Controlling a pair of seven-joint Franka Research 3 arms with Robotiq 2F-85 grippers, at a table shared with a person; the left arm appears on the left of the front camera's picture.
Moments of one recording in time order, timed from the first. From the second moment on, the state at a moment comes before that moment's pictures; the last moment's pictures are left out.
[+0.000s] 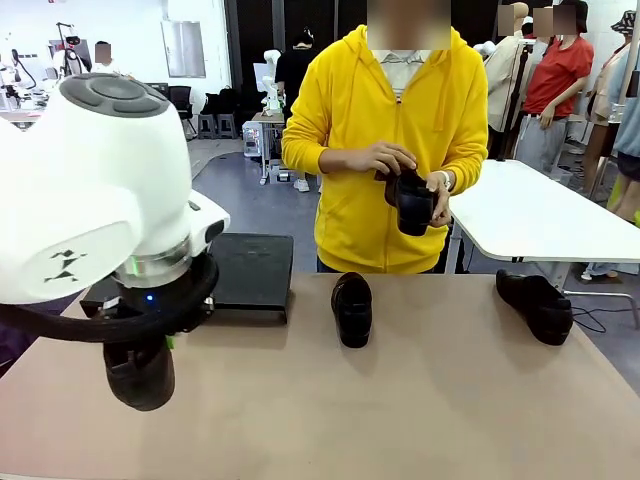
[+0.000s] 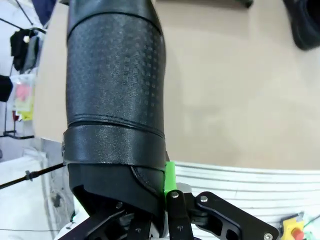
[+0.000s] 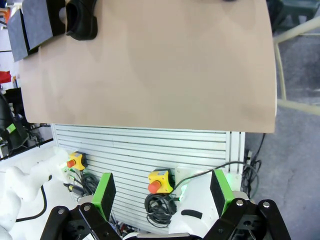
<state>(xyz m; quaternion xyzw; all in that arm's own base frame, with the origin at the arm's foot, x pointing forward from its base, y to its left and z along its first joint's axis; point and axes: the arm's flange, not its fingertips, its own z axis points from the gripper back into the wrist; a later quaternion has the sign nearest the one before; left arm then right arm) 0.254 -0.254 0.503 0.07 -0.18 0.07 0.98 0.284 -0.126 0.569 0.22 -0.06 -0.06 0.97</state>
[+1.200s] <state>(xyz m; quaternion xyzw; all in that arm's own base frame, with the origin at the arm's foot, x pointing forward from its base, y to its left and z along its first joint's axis) 0.569 -0.227 0.488 0.06 -0.25 -0.06 0.96 0.284 -0.126 0.569 0.22 -0.06 -0.06 0.97</state>
